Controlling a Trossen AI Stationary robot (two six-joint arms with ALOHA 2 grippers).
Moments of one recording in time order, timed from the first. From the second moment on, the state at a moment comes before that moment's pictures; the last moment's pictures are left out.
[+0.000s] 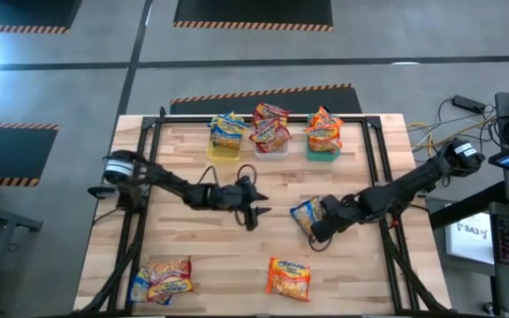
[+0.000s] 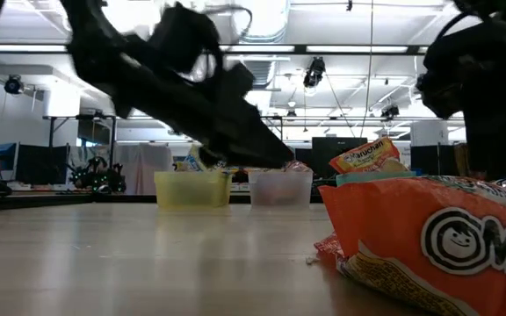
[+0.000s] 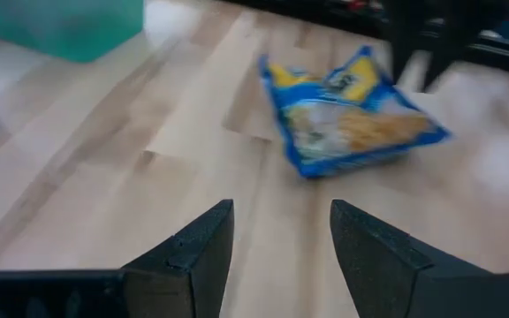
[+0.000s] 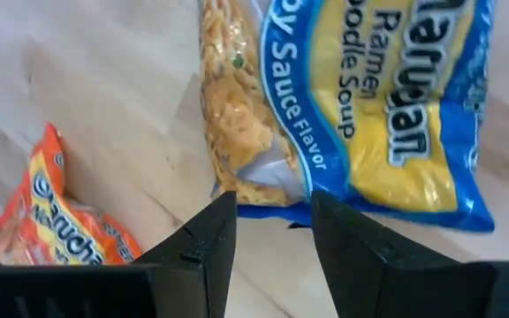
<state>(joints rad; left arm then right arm) -0.08 1.86 0.79 0.65 -0.18 -0.27 0.40 1.27 0.65 -0.50 0.02 1.46</state>
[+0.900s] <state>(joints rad) 0.05 2.16 1.09 0.65 -0.06 -0.17 0.65 1.32 0.63 -0.55 0.26 2.05</state>
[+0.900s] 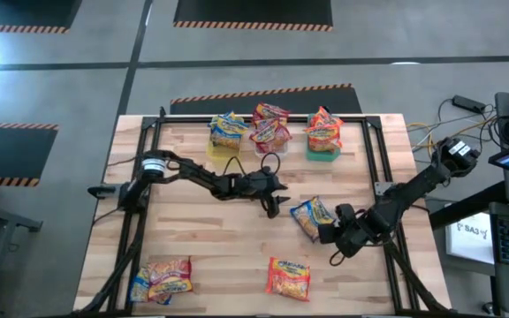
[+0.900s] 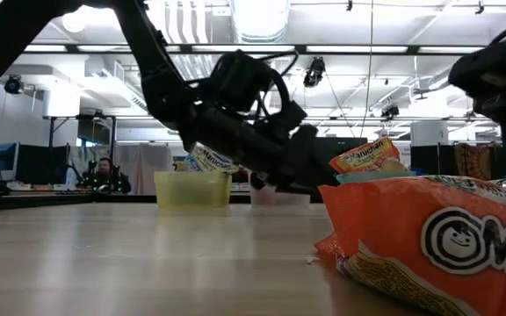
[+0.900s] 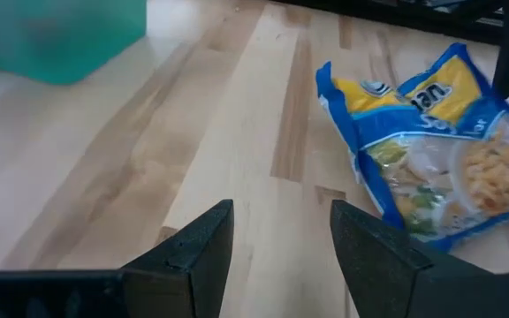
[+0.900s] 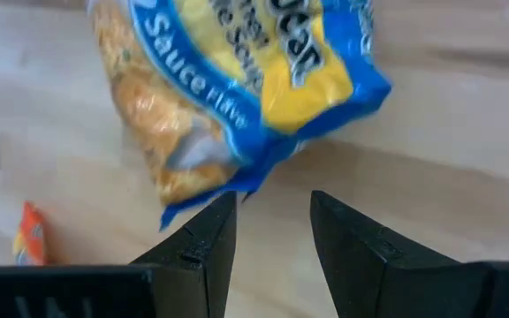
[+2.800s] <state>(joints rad) 0.02 2.10 1.15 0.60 0.02 -0.23 0.81 1.48 0.77 -0.18 1.46 0.99</state>
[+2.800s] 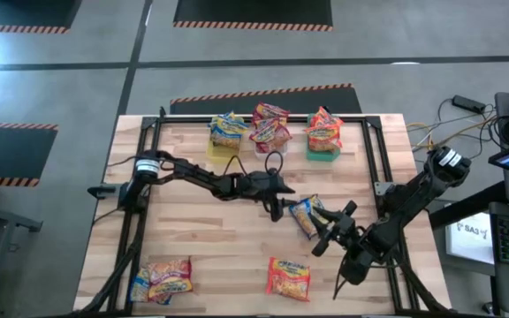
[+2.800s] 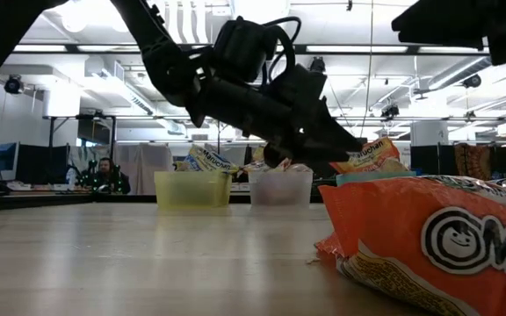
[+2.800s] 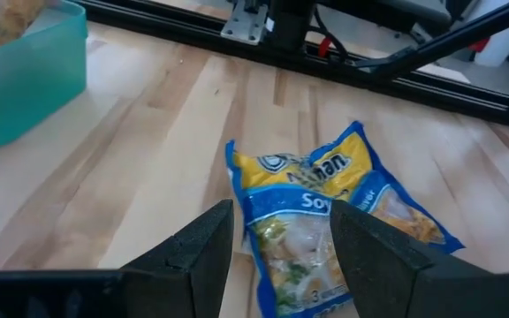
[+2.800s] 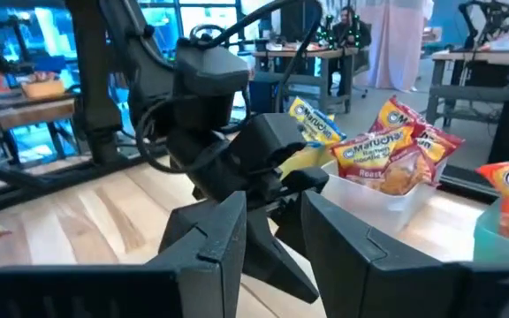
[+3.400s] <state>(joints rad) -0.03 2.09 1.15 0.61 0.02 -0.22 0.78 1.56 0.80 -0.17 1.30 1.23</state>
